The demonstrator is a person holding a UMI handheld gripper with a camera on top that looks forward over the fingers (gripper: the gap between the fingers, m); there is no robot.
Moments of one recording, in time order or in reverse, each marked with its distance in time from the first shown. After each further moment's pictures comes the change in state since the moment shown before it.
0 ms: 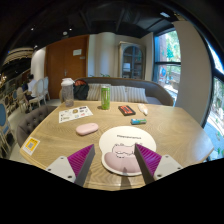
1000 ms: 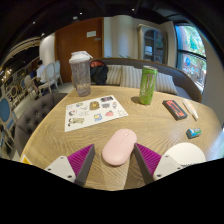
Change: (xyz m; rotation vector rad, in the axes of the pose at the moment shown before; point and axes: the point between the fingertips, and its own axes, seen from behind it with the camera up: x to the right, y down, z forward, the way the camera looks) arm -0.156 -0.007 0.213 -0.192 -0.165 -0.052
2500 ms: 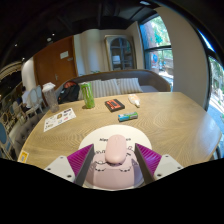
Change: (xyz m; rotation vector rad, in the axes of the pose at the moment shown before) arm 0.192 0.055 -0.158 0.152 0.143 0.224
